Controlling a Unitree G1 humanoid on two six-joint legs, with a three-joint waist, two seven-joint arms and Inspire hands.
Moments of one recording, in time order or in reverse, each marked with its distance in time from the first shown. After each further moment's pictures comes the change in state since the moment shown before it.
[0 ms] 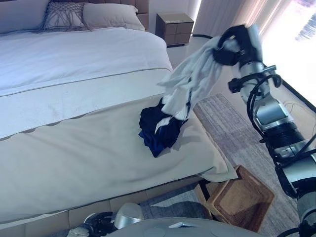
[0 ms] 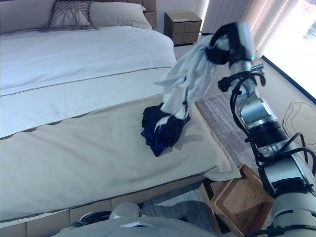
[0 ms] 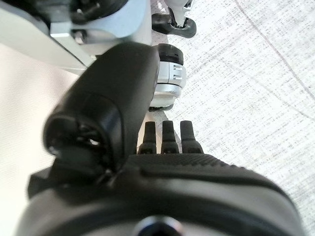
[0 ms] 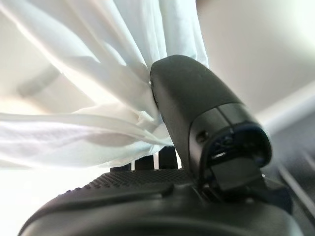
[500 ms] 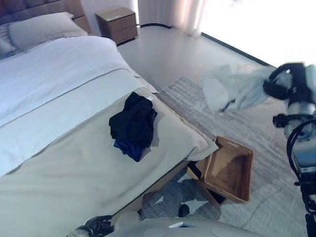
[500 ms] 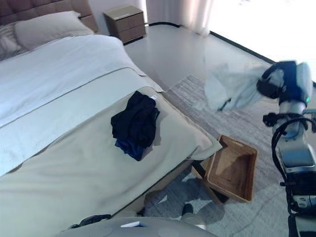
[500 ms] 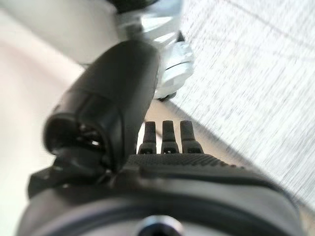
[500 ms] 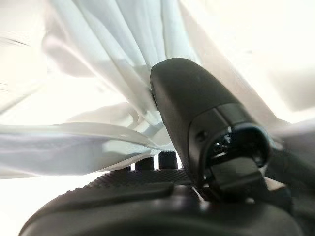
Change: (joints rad) left arm -0.011 -0.009 0.000 -0.010 -0.003 0.028 0.001; right arm 0.526 -0.090 -0.197 0.030 -0.043 -0.027 0.198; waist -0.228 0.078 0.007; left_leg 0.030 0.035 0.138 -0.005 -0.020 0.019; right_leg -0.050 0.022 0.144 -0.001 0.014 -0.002
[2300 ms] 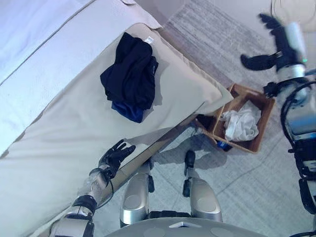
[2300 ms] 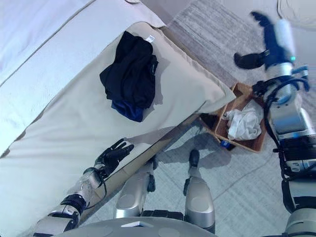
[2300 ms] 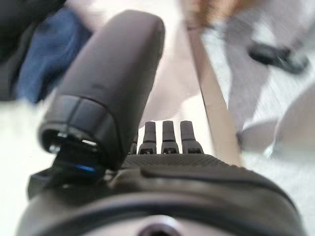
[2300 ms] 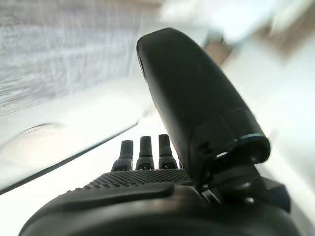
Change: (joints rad) left arm -0.242 -0.088 0.204 -0.166 -0.679 -0.026 -0.028; right arm -0.402 -0.040 0.211 0.079 -0.120 -0.041 0.195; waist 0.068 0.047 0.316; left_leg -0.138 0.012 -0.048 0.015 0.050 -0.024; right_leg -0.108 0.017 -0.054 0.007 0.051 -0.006
